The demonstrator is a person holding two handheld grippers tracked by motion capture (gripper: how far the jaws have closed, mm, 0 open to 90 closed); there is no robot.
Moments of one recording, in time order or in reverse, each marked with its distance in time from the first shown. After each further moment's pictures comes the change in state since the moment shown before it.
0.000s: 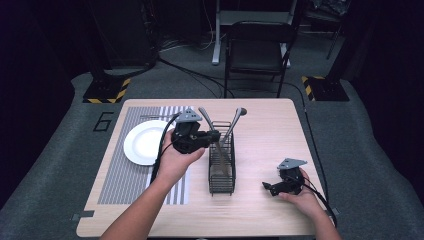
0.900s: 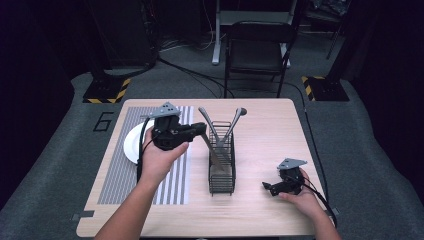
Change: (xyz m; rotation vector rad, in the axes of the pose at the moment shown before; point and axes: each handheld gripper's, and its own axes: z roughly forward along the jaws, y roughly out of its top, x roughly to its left) left arm 0.012 0.006 -0.049 -0.125 0.010 -0.064; right arm 0.000 0.000 0.000 0.001 0.000 -0.001
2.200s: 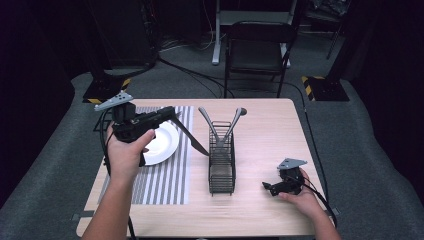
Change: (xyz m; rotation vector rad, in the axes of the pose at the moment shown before) left arm 0.030 0.015 -0.069 -0.178 0.043 -0.110; right arm 0.000 0.000 0.000 -0.001 -0.001 0.001
